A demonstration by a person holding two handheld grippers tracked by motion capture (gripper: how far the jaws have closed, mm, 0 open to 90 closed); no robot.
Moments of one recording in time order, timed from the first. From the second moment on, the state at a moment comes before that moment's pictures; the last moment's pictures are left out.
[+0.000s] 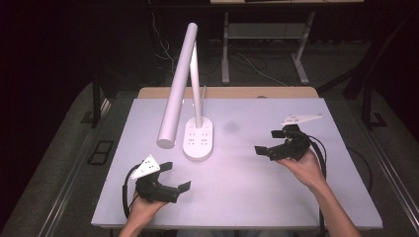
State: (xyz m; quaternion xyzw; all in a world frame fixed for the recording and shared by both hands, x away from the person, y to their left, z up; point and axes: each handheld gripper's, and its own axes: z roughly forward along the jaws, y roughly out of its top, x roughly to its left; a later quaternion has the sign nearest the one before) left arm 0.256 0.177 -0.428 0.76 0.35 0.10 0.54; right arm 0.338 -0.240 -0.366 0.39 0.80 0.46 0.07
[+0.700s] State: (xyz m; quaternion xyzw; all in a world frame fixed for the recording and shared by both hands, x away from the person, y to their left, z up) left arm 0.256 0.175 -0.428 0.76 0.35 0.10 0.53; right arm 0.275 -0.281 -0.395 0.42 0.77 0.47 0.08
